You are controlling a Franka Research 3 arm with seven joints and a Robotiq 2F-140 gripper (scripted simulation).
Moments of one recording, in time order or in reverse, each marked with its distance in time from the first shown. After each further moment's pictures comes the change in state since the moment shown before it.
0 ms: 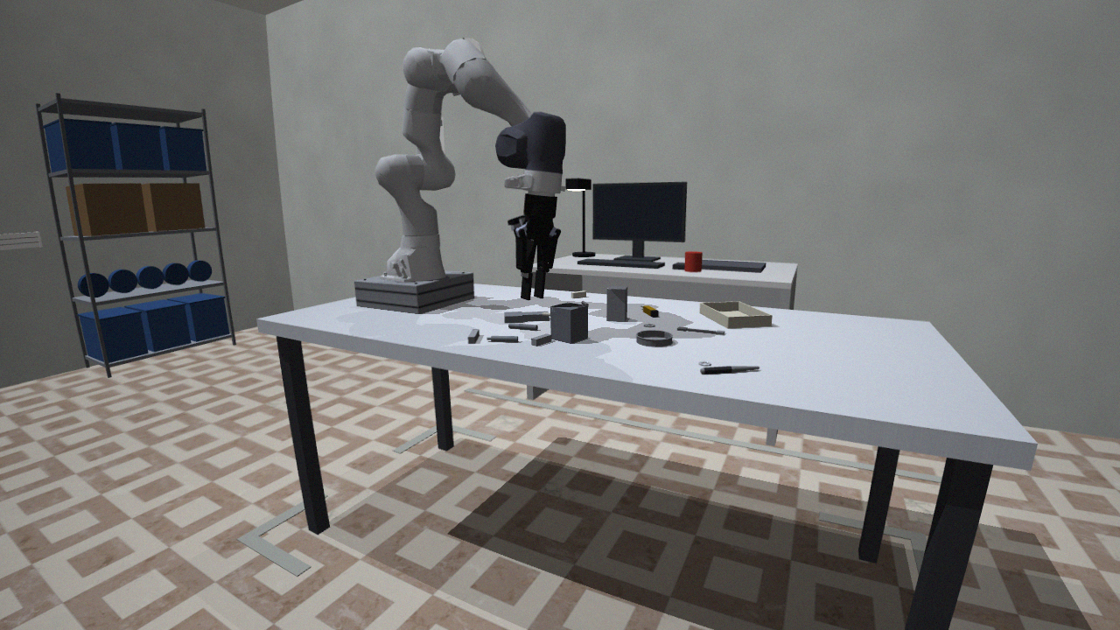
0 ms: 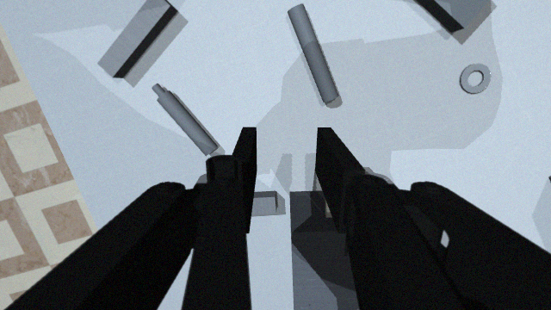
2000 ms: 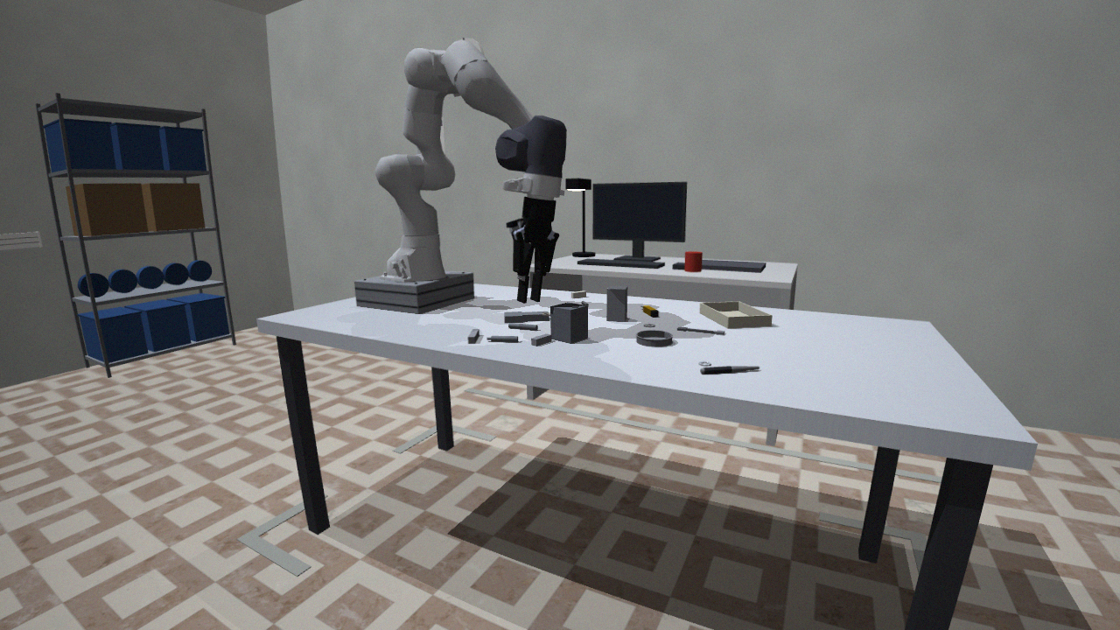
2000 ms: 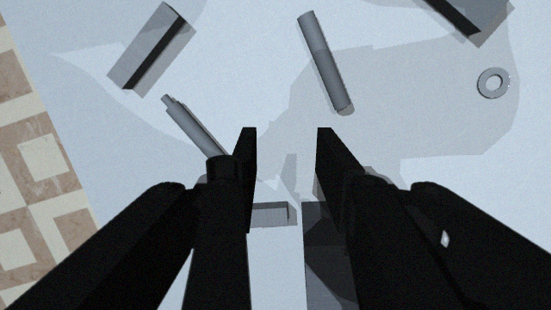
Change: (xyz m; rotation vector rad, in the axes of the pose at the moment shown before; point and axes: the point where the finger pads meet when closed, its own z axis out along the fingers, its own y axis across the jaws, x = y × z) arm 0.004 -0.006 0.008 0.021 0.017 0.021
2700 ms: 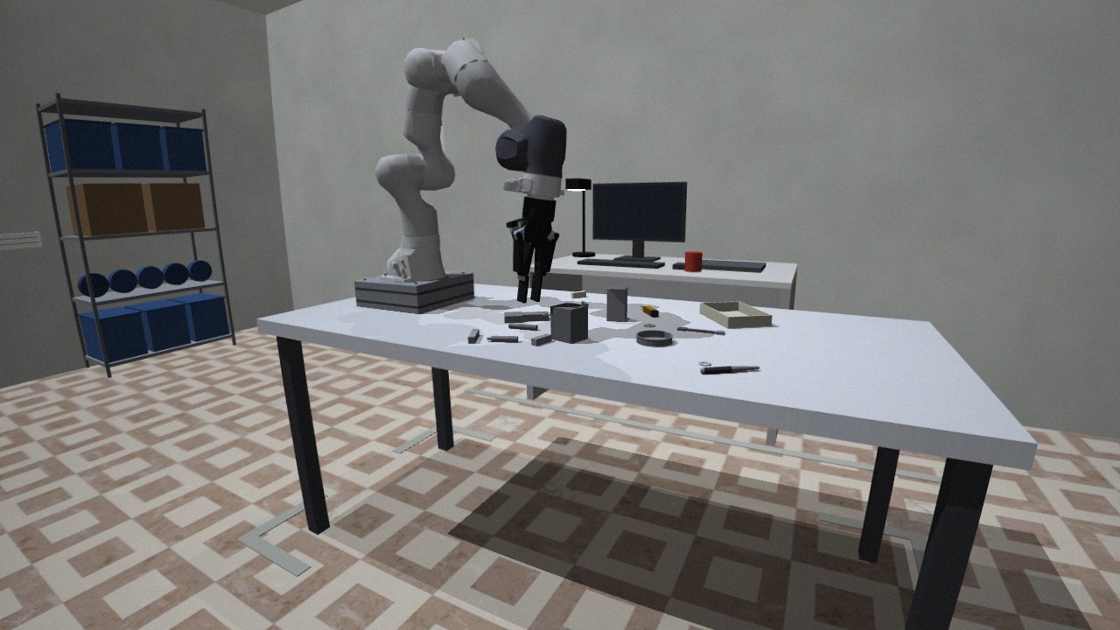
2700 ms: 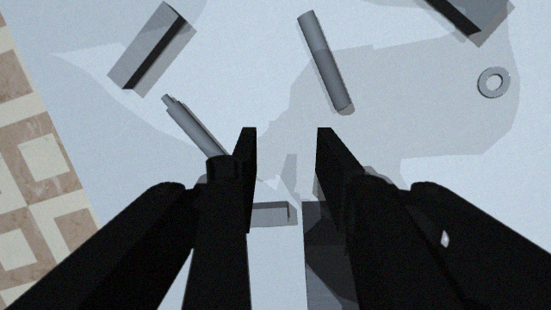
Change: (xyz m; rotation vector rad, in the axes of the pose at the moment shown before) arm 0.000 0.000 0.000 0.001 0.000 0.001
